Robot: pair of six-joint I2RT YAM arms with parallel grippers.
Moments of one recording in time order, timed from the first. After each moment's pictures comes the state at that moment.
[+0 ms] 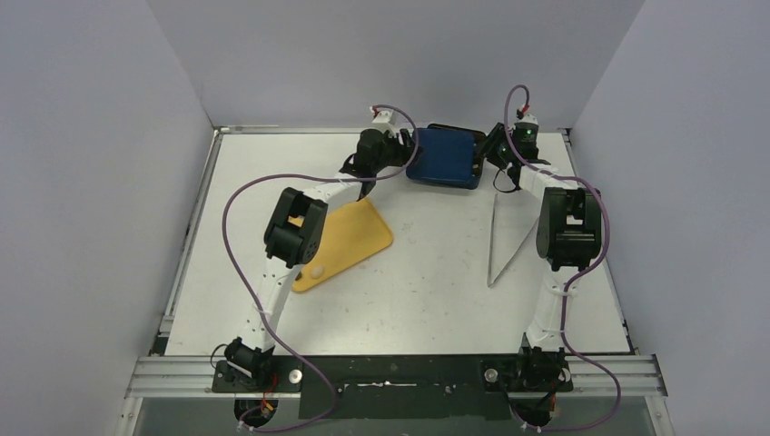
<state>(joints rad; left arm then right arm) -0.50 2.50 1.93 0.43 0.16 -0.48 -0.01 2.14 1.54 0.12 -0.22 0.52</state>
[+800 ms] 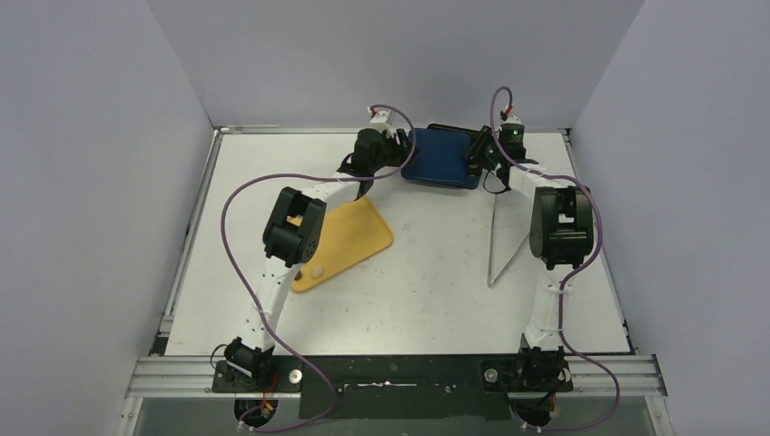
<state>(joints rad) -0.49 2.50 1.93 0.41 0.19 -0.51 0.04 2.16 1.56 0.11 -0.25 0.51</state>
